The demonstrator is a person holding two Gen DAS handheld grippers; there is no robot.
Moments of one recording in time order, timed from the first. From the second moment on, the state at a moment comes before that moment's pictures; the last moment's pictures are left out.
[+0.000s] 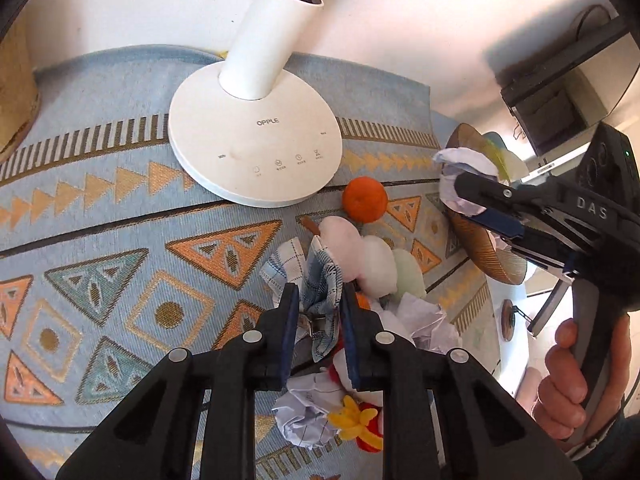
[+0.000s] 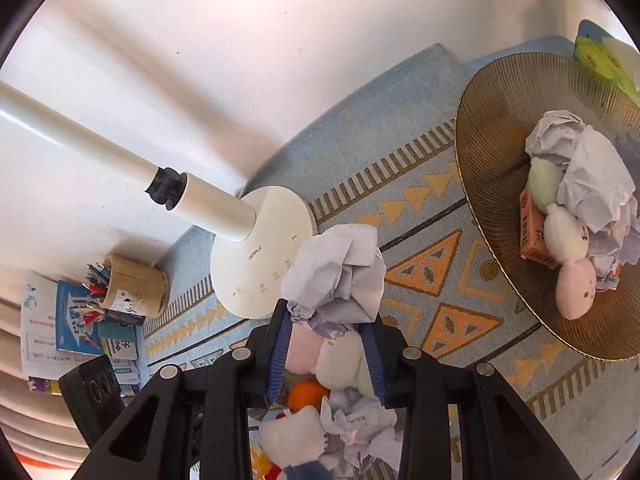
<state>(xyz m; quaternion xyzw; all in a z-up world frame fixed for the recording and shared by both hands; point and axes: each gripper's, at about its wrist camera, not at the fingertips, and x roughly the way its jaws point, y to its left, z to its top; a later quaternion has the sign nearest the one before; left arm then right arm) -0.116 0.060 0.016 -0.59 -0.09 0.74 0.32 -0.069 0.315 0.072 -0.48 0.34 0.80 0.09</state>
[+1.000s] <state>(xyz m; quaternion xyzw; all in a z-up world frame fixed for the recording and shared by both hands) -0.106 0.062 0.062 -0.55 -0.13 0.76 0.32 0.041 0.380 0.121 -0.42 0.36 0.82 0.12</state>
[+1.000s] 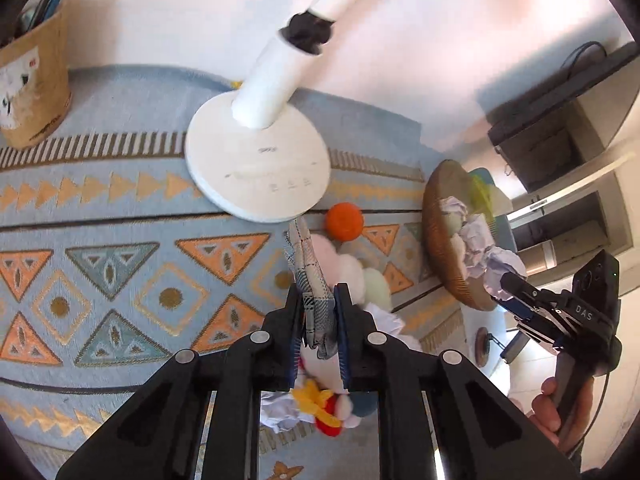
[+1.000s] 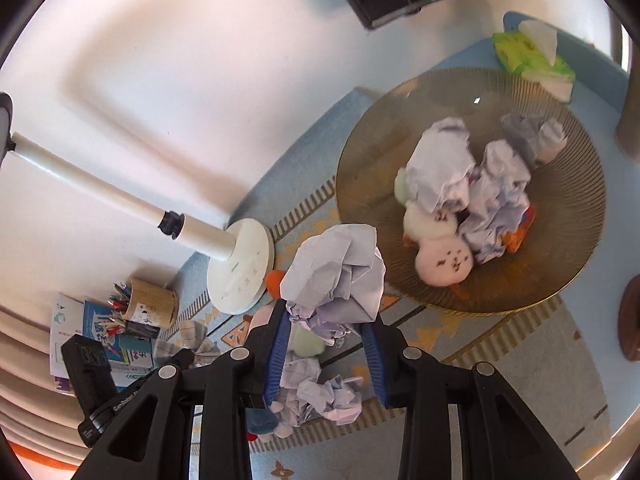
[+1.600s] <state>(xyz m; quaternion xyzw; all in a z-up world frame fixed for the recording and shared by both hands) -0.092 0.317 0.136 -0.49 -0.01 0.78 0.39 0.080 0.500 0.144 -0.41 0.28 0.84 0.23</state>
